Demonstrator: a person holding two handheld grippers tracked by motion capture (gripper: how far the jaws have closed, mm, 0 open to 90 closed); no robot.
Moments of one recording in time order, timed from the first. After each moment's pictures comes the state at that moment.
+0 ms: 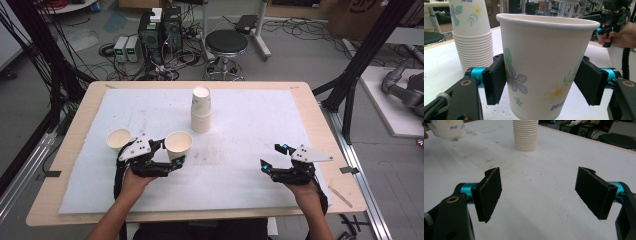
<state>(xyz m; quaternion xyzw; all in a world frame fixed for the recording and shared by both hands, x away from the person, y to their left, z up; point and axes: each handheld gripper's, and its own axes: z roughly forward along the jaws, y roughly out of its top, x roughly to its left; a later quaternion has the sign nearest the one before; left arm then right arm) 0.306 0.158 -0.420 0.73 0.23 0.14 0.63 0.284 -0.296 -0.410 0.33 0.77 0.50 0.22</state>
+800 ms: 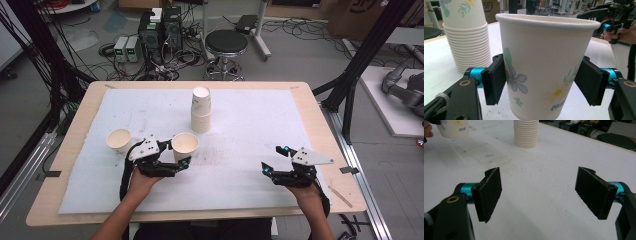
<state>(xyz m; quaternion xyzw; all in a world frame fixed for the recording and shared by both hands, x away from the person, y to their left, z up) 0.314 0.136 -0.429 0.74 0.23 0.14 0.62 0.278 -0.300 -0.411 0.33 0.78 0.48 0.23</state>
